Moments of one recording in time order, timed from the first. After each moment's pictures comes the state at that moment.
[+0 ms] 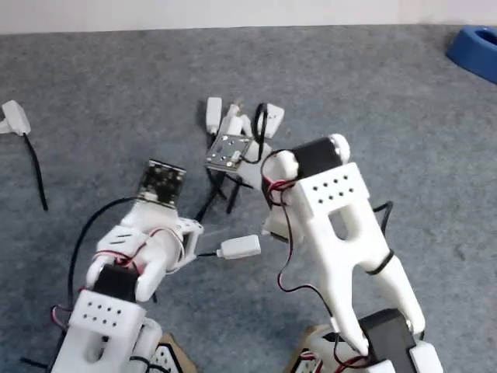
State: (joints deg) left arm 8.0 -70.6 77.1 45.1 0.7; right arm -28.3 -15.3 7.2 99.9 45.5
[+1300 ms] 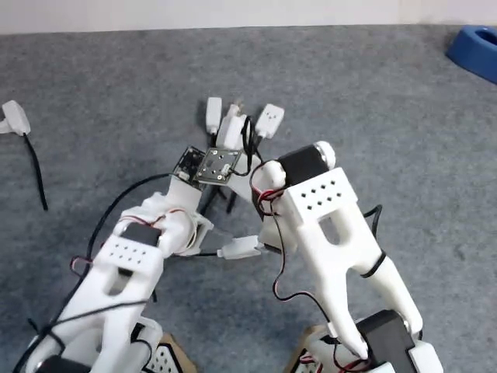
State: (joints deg) left arm 8.6 -35.2 67.2 33.5 -8.9; right arm -32.2 -15.5 10.9 99.9 44.4
